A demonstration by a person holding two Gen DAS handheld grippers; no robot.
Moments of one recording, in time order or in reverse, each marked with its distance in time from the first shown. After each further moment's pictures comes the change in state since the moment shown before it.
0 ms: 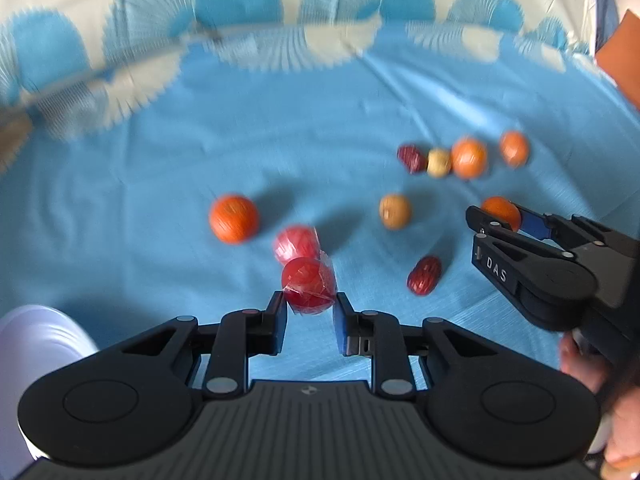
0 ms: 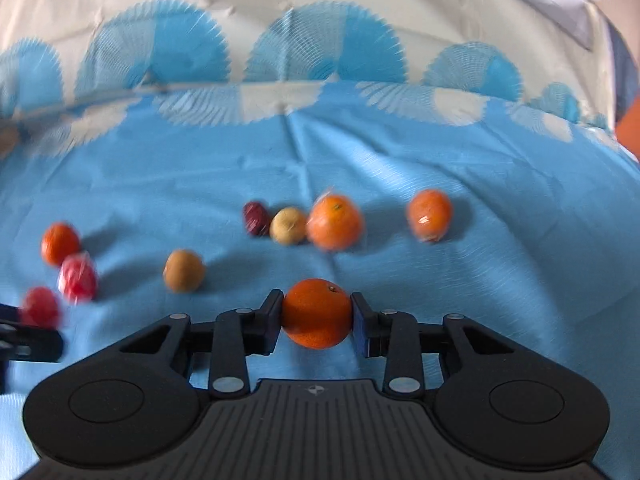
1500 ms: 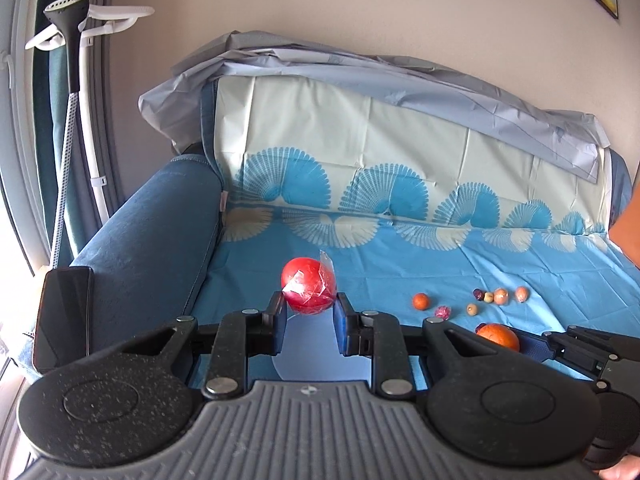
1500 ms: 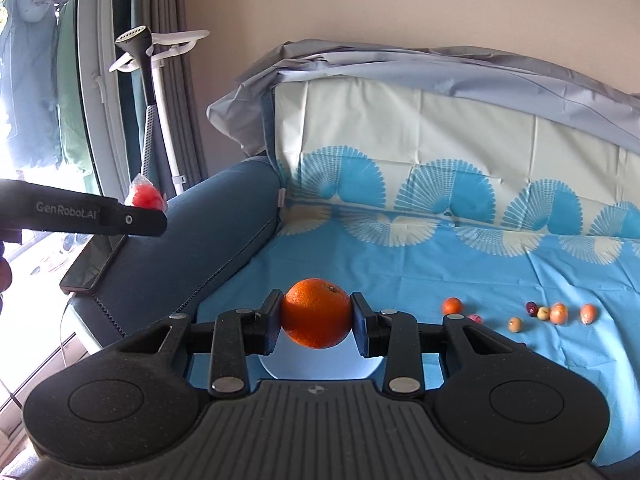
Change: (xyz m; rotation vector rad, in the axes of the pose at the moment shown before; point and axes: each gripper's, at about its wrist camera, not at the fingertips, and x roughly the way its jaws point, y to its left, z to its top) left arm -0.379 0.185 -0.195 -0.279 -0.476 0.163; right arm -0.393 0.192 -0.022 -0.206 -0.219 0.521
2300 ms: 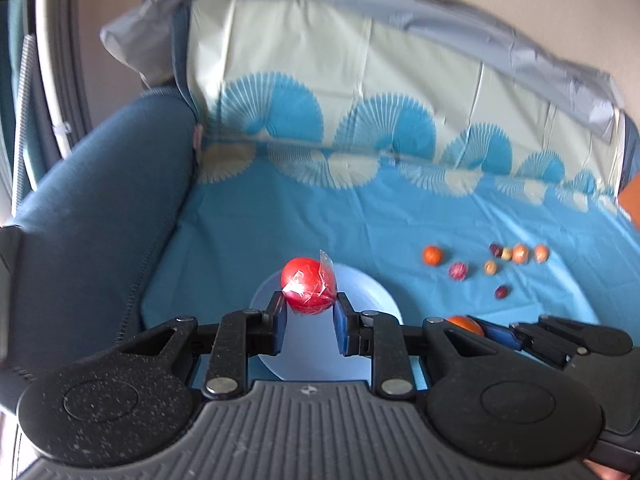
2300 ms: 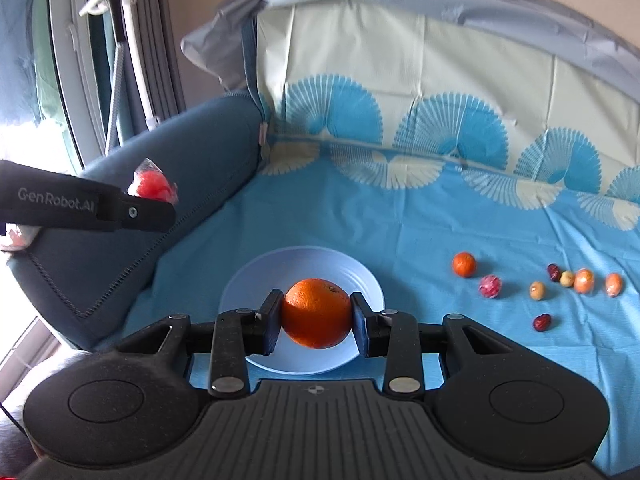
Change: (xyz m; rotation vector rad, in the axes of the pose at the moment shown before) left arm 0.131 -0.010 -0.024 0.018 0.186 -0.027; right arm 0.115 -0.021 -0.028 -0.007 0.178 -0.027
